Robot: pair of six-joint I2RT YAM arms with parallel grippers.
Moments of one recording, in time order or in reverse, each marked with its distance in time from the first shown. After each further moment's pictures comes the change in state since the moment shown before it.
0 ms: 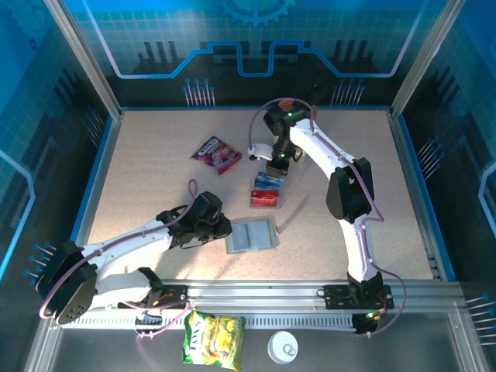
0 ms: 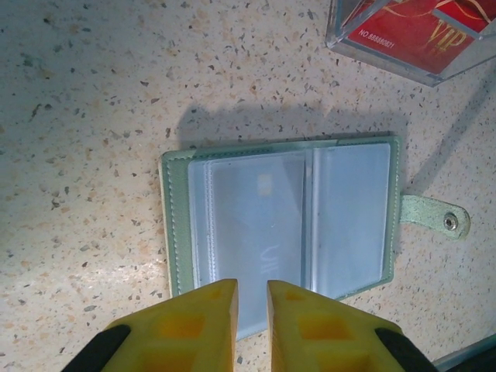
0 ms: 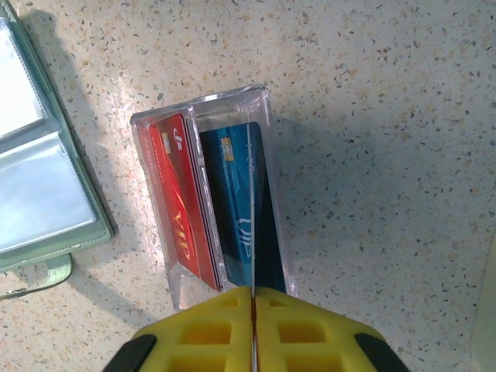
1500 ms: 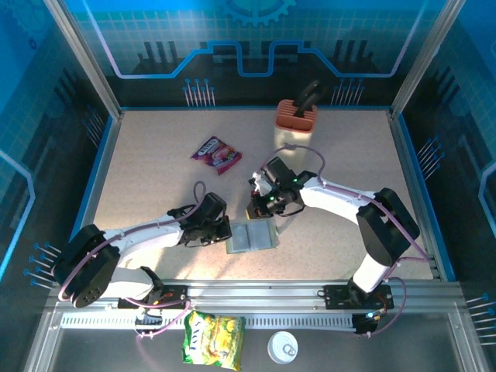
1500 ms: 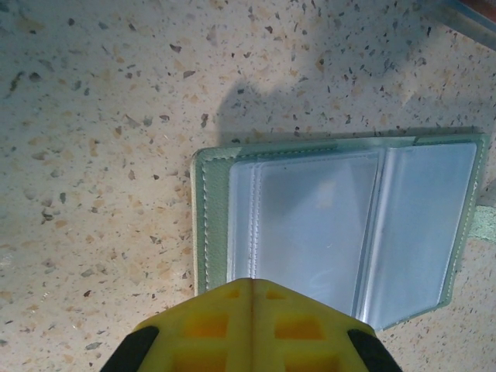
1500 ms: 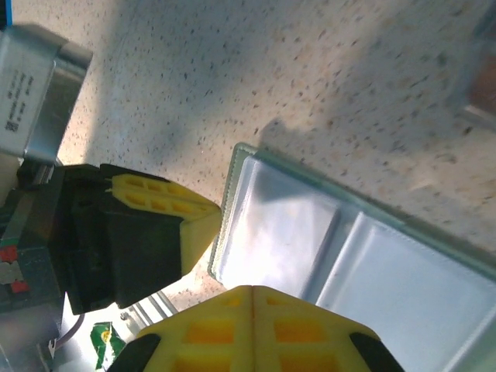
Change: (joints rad) left arm 0.025 0.157 -0.013 0.067 0.055 -0.006; right arm 0.224 -0.524 -0.998 0.895 -0.314 1.339
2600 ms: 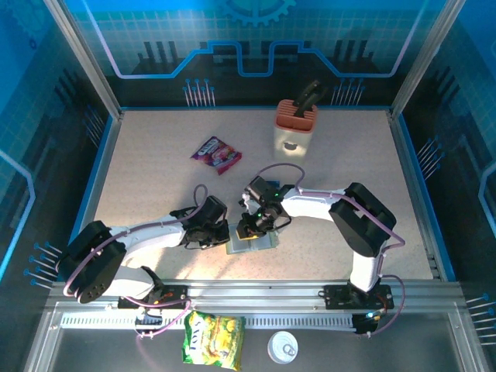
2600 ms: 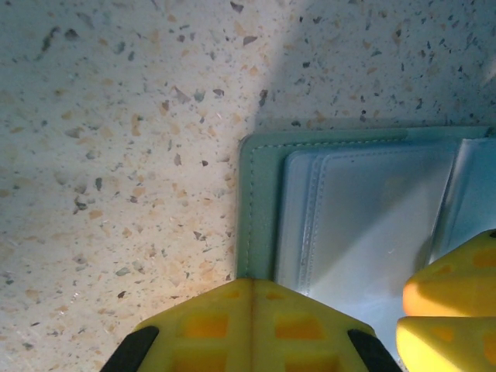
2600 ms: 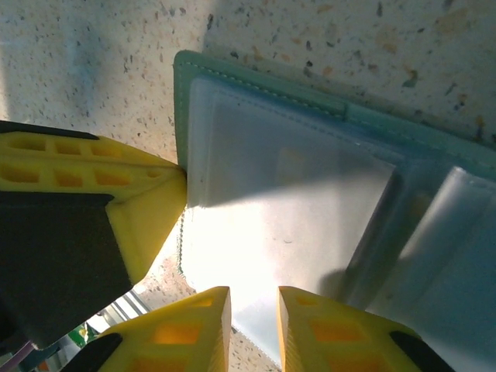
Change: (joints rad) left arm 0.000 0.037 -0.023 0.000 -0.001 -0.007; right arm 0.116 0.157 -0.017 0.047 0.007 0.108
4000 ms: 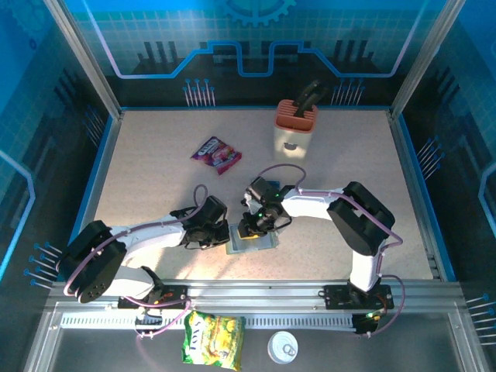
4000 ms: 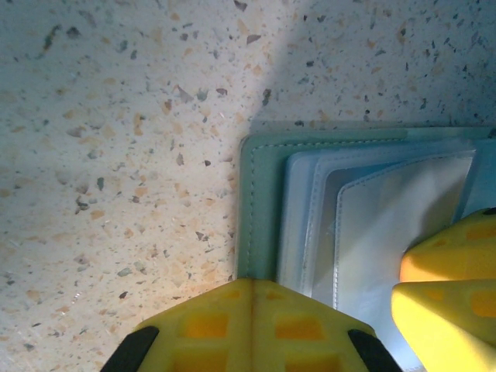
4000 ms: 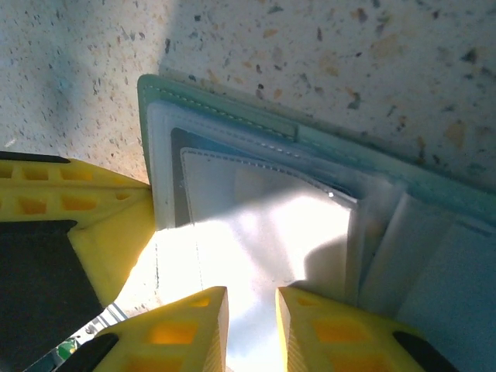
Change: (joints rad) left arm 0.001 0.004 -0.001 -0.002 -0.001 0.000; right arm -0.017 0.014 -0.024 0.039 0.008 0.022
